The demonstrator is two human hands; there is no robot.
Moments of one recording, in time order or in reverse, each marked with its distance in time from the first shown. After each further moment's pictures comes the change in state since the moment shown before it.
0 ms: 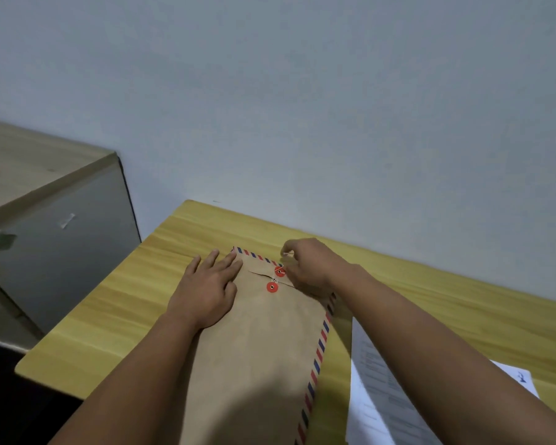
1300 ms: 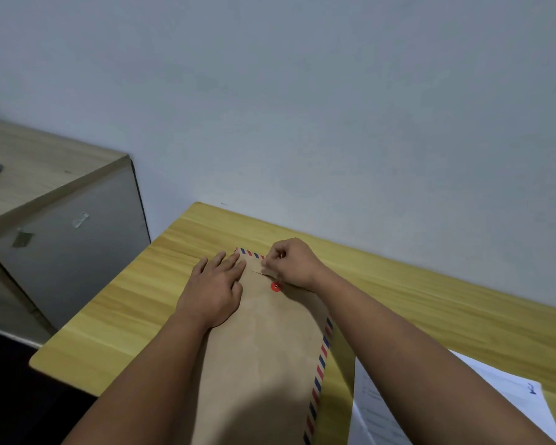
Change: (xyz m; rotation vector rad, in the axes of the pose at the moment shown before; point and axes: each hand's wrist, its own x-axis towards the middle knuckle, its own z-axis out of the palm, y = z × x) left_hand 0.001 0.004 0.001 0.035 0.027 -0.057; right_hand 0.008 -0.045 0.015 0.547 0.056 0.068
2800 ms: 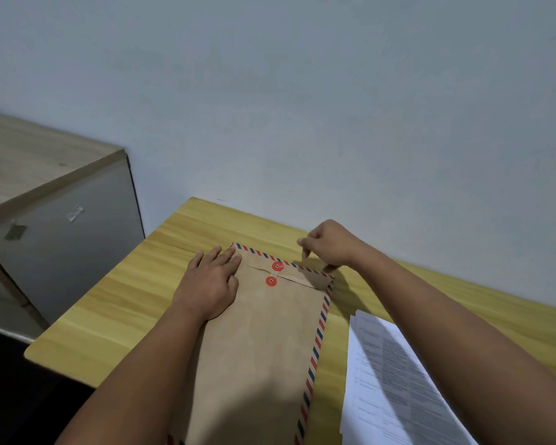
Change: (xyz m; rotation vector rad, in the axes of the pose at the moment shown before) left_hand 0.000 -0.002 0.003 -0.007 0.013 0.004; right_hand -0.025 -0.008 -0.082 -0.242 -0.014 0.170
